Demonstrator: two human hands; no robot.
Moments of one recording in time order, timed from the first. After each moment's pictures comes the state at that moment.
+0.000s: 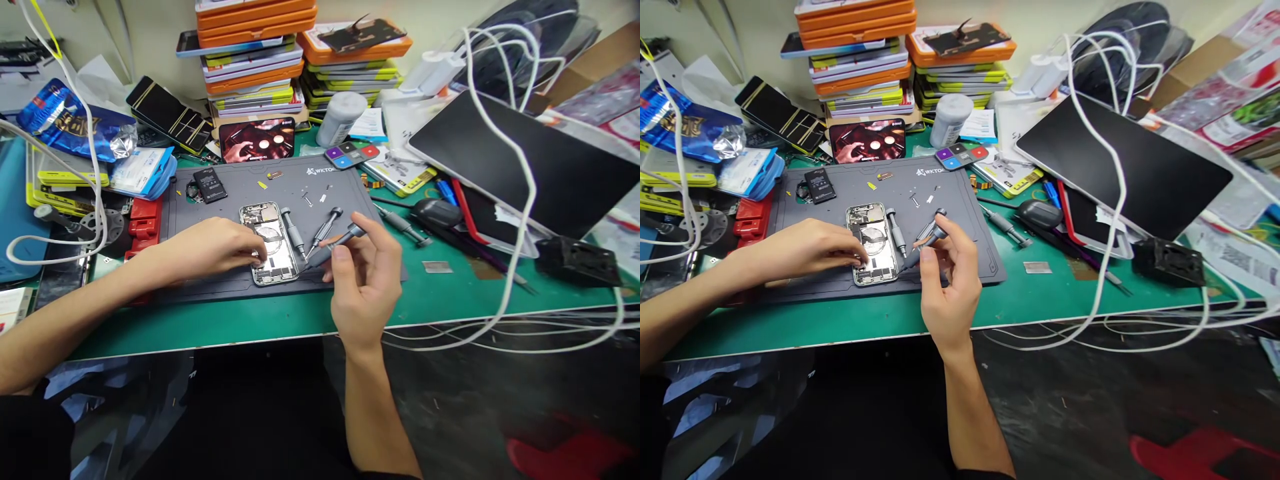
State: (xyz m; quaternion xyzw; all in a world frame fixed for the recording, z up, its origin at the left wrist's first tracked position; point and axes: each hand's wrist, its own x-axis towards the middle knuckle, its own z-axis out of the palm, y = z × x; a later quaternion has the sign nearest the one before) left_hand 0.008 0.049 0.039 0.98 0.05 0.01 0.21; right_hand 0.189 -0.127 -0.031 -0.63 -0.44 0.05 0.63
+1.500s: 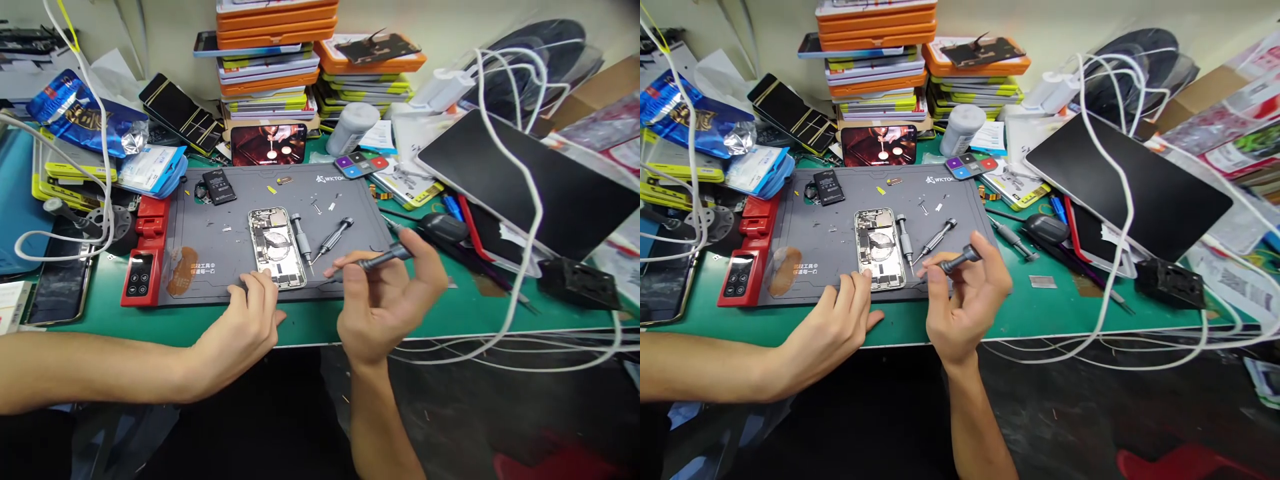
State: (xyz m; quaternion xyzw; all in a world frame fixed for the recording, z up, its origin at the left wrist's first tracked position) left_hand -0.003 -0.087 0.016 0.94 0.18 -0.01 -0.29; right_hand 0.186 -0.122 -0.030 -0.56 -0.50 -0.01 0.67
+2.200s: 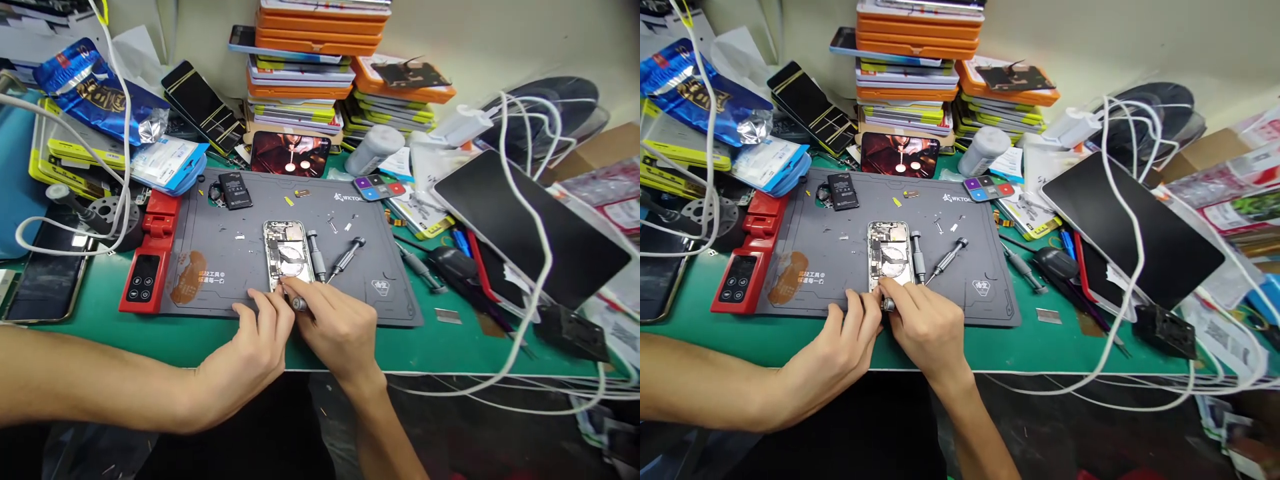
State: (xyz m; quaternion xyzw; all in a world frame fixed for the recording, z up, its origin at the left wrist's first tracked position) left_hand -0.007 -0.093 0.011 0.95 0.18 -0.01 -0.26; right_hand 0.176 -0.112 -0.024 -0.58 -0.74 -0.13 0.30
